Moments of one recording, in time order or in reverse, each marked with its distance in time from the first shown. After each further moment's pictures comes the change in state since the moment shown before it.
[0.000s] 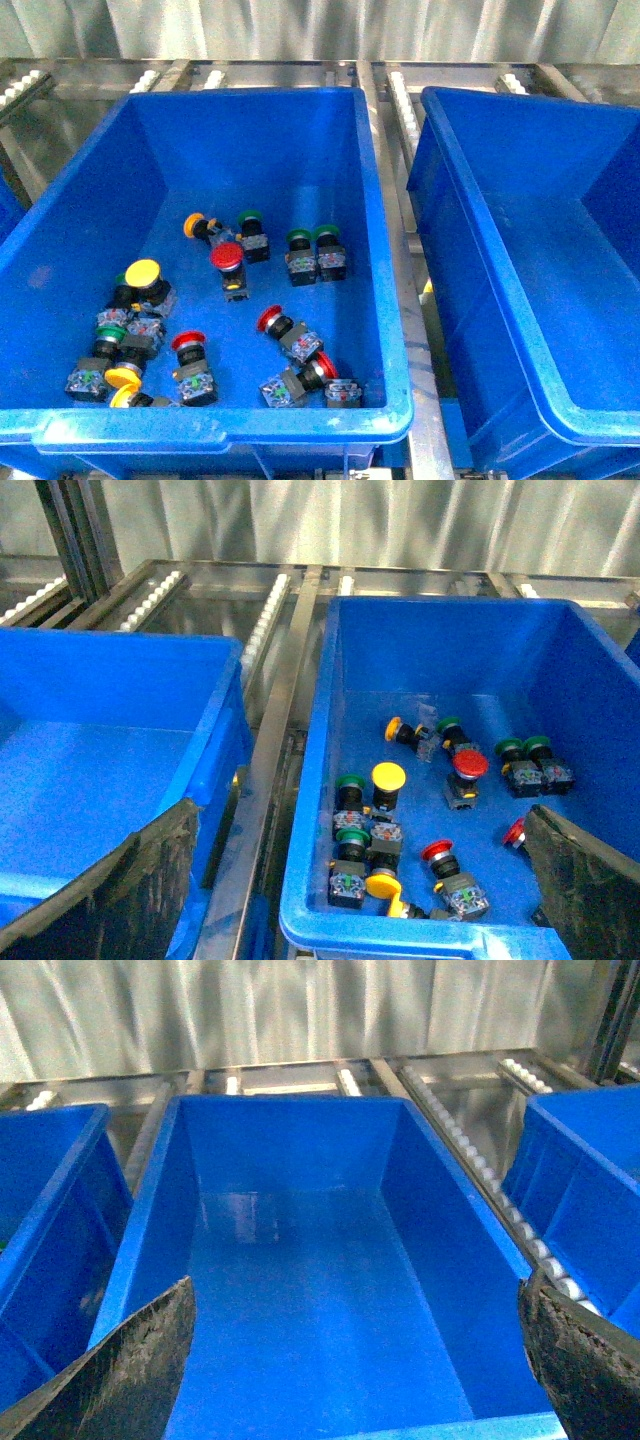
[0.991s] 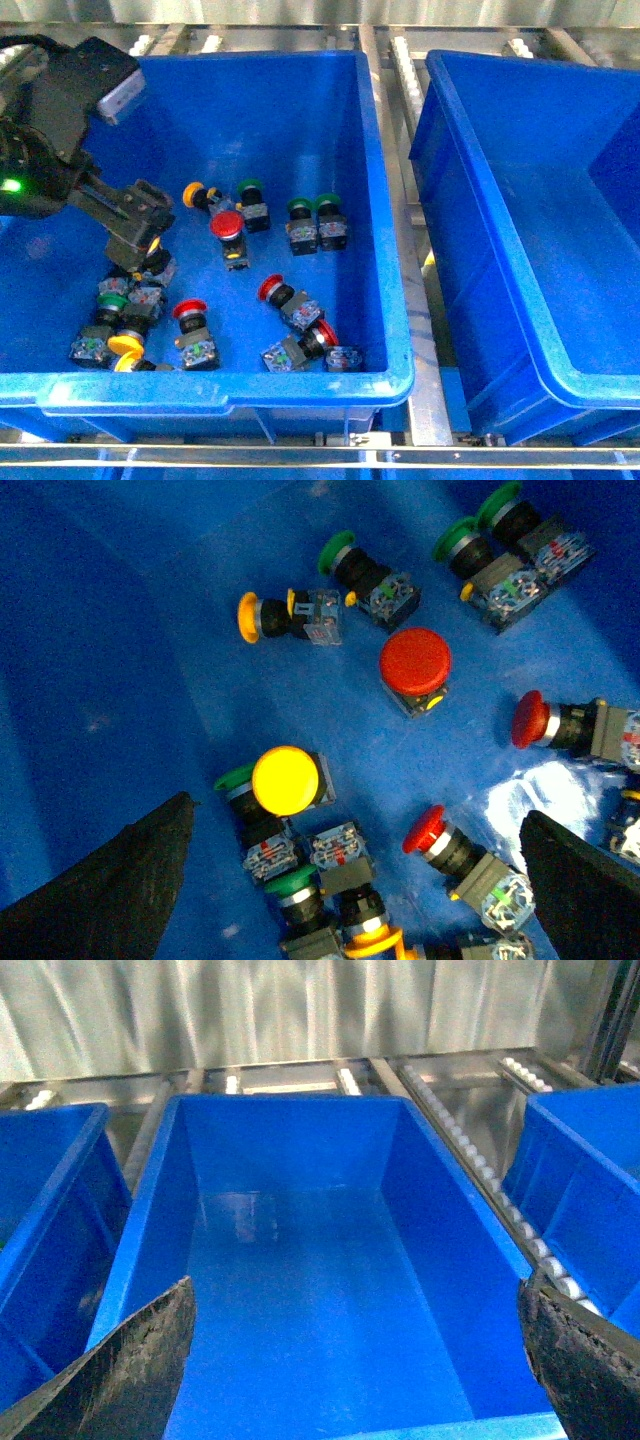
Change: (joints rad) left arm -0.160 1.872 0.952 0.323 0.127 0.462; right arm 0.000 0.000 0.000 0.000 0.000 0.000
